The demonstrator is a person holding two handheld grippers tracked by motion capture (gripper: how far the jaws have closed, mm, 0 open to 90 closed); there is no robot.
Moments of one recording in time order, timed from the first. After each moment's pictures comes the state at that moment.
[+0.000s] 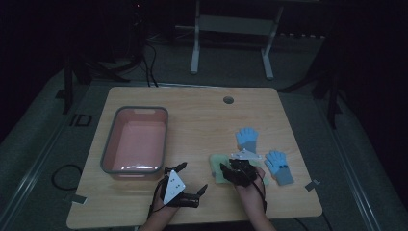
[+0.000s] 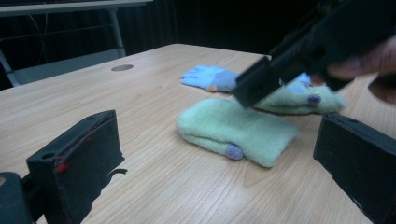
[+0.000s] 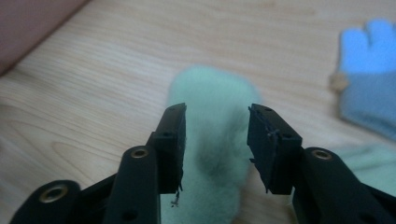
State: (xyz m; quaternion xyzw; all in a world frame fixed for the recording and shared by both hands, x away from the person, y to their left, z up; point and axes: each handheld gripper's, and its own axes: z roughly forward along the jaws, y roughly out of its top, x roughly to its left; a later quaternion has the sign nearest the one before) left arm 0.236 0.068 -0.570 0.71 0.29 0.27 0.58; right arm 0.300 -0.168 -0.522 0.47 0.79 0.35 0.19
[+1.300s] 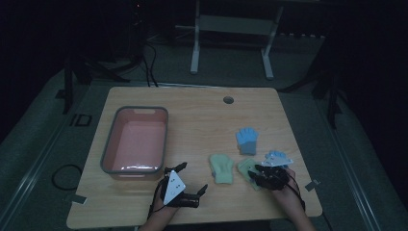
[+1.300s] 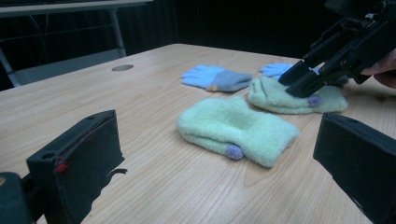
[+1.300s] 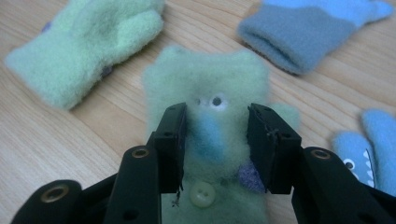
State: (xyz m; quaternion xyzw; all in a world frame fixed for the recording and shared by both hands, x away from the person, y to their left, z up) left arm 0.236 0.068 -0.570 0.71 0.28 0.27 0.58; right arm 0.307 -0.276 -0.546 0.38 0.85 0.33 0.17
